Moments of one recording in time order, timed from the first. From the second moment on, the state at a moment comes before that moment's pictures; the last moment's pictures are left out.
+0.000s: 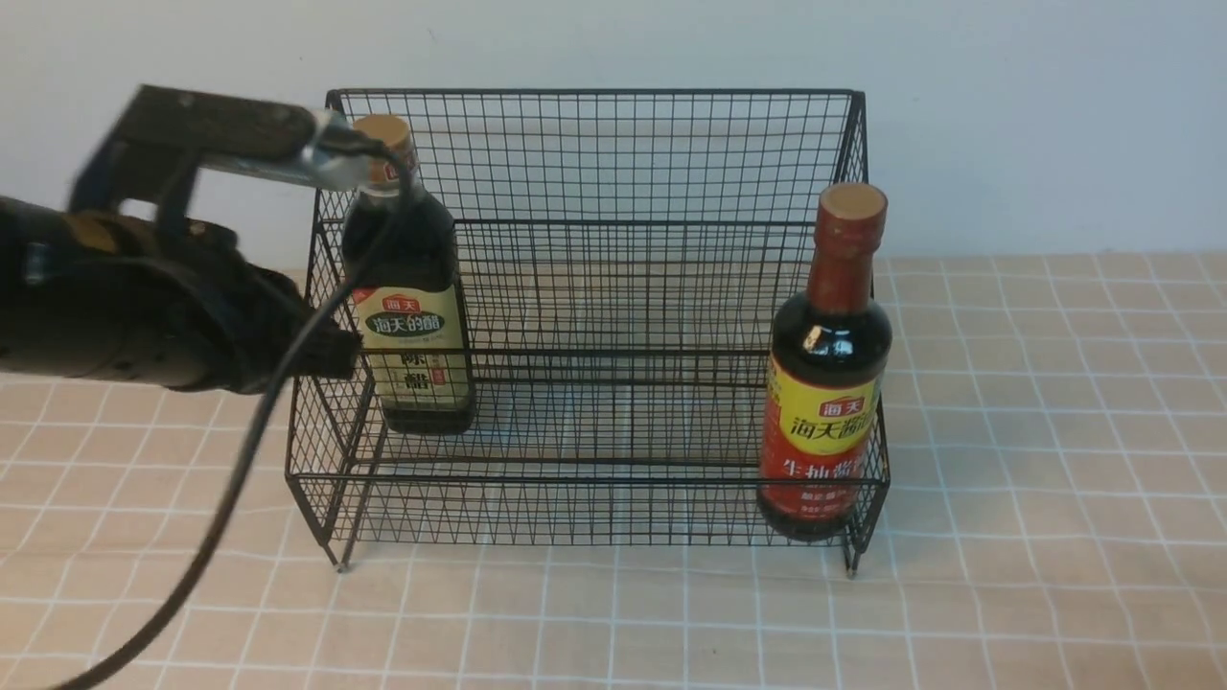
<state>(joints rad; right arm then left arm) -0.07 -0.01 0.02 0.01 0.37 -0.01 -0.20 1.16 -0.99 -0.29 0.69 0.29</state>
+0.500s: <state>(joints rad) -0.07 -0.01 0.02 0.01 0.37 -0.01 -0.20 0.64 -0.90 -0.30 0.74 0.11</state>
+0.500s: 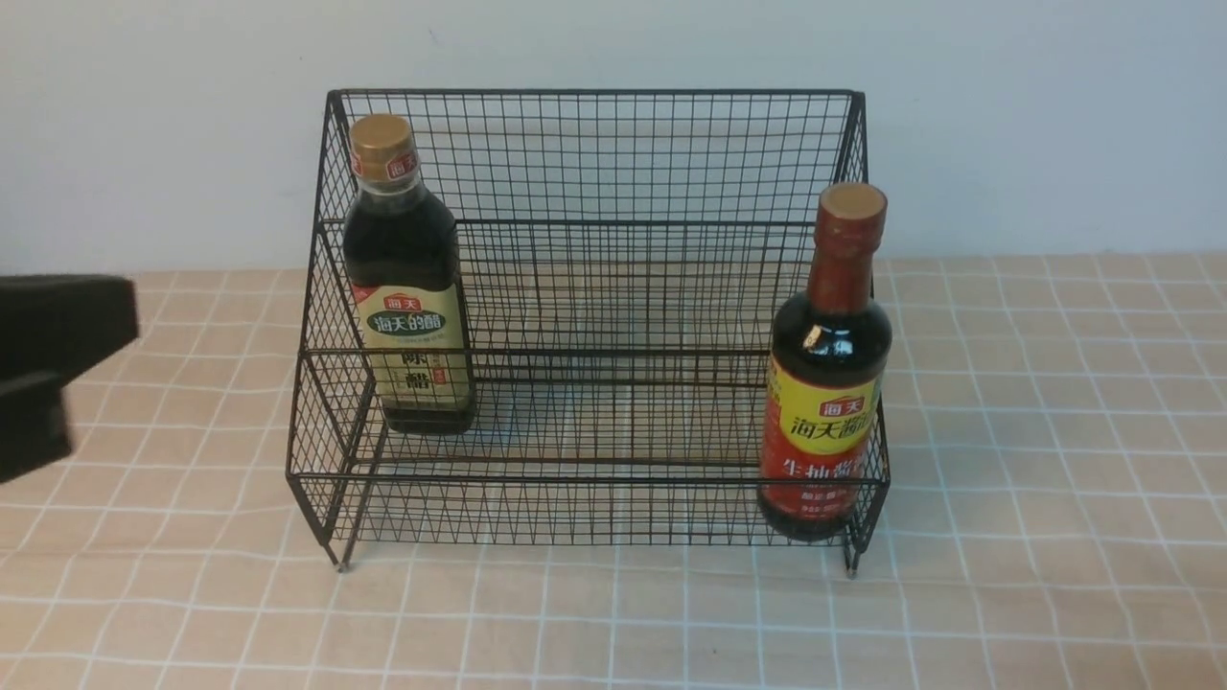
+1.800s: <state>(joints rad) -0.07 -0.01 0.02 0.01 0.37 -0.02 -0.11 -0.01 0.02 0.01 0.34 0.08</state>
